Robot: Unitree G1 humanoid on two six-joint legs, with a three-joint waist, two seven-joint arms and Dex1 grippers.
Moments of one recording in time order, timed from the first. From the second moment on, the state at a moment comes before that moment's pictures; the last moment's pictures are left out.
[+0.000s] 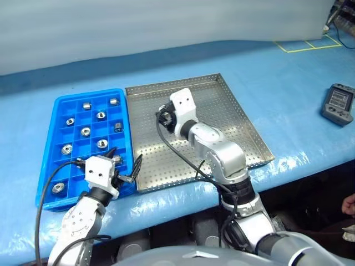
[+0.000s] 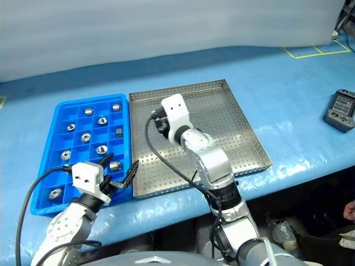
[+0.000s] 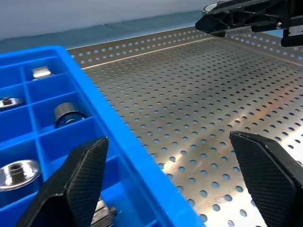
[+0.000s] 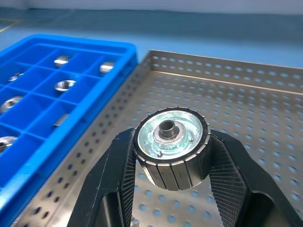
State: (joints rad) left arm 0.47 0.24 0.01 -0.67 -0.19 0.27 -0.24; right arm -0.58 0.05 0.27 -0.16 0.13 0.87 0.22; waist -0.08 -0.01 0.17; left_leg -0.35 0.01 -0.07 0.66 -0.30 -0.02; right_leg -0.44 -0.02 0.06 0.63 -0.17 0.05
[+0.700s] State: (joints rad) left arm 1.02 0.06 -0.02 -0.84 -0.09 -0.01 -0.11; right arm -0.63 0.08 0.61 0.03 0.12 0.78 0.54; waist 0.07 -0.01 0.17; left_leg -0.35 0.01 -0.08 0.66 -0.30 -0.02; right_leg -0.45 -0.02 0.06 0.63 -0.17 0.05
